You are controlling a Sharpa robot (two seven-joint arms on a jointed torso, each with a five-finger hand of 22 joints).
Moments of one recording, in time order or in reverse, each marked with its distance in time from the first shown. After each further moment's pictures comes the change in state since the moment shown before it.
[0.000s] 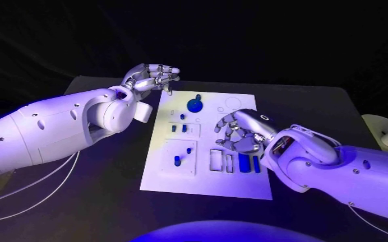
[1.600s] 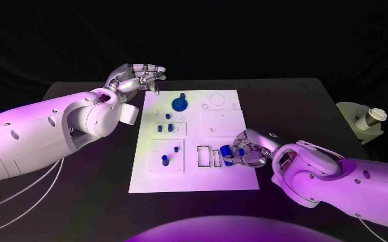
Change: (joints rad) left arm -0.001 -0.012 -0.005 0.019 0.001 0.006 0.009; left_hand -0.016 0.002 -0.010 0.010 0.000 0.000 0.000 0.000 0.000 -0.007 0.000 0.014 0.003 0.000 0.000 0.007 -0.003 0.000 -0.005 0.005 -0.008 -0.001; right arm -0.122 -0.083 -0.023 0.038 -0.023 0.033 -0.268; right_hand -0.079 0.064 -0.354 0.138 0.063 -0.066 -0.019 0.171 0.131 0.037 -0.016 0.900 1.024 0.000 -0.013 0.064 0.115 -0.015 0.000 -0.010 0.101 0.000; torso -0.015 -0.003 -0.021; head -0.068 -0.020
